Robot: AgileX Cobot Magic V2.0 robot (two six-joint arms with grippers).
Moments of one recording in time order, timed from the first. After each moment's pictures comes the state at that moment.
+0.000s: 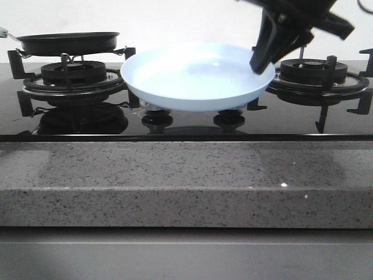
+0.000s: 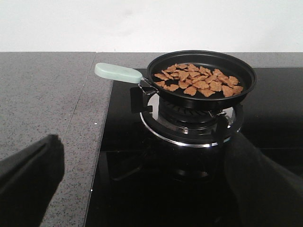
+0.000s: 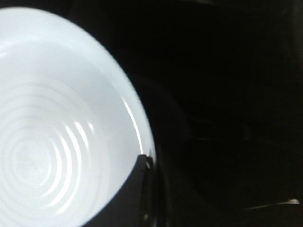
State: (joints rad) left arm -0.08 0.76 -0.57 -0.05 0.14 0.02; right arm 0.27 1.69 -1.40 0.40 0.82 -0.09
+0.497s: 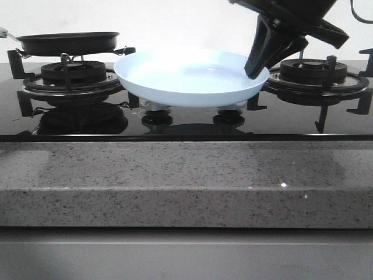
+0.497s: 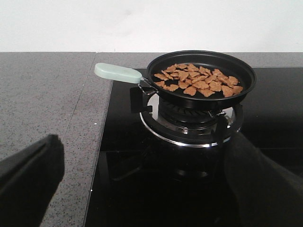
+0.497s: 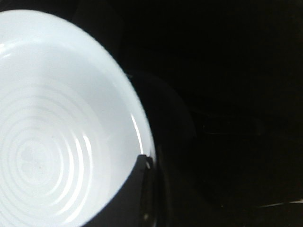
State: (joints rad) left arm -0.08 0.76 -0.57 -0.05 0.14 0.02; right arm 0.27 1.69 -1.40 0.43 0.84 -0.09
